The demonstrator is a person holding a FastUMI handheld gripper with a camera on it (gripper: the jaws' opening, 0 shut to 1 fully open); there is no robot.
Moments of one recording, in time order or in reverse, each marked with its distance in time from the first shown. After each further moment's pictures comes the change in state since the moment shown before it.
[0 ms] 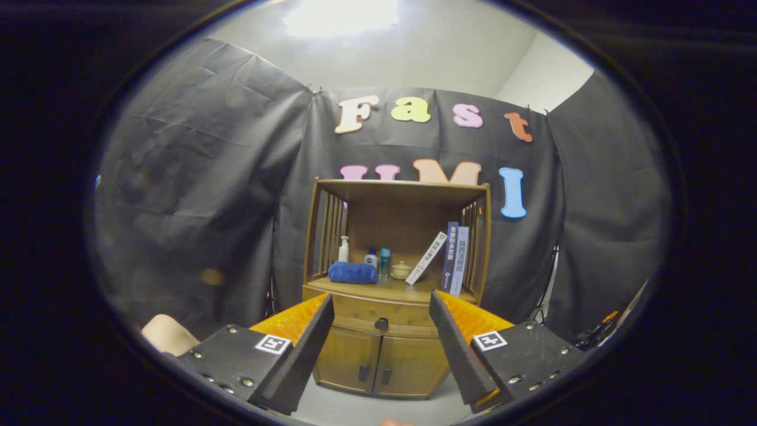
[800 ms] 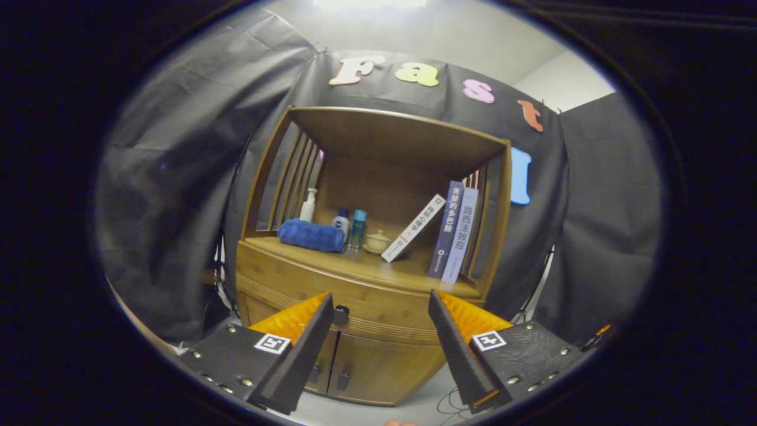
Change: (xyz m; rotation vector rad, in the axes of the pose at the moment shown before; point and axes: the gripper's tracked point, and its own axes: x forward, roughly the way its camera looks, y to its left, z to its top) arm 0.177 -0.025 -0.120 -0.138 0.083 -0.081
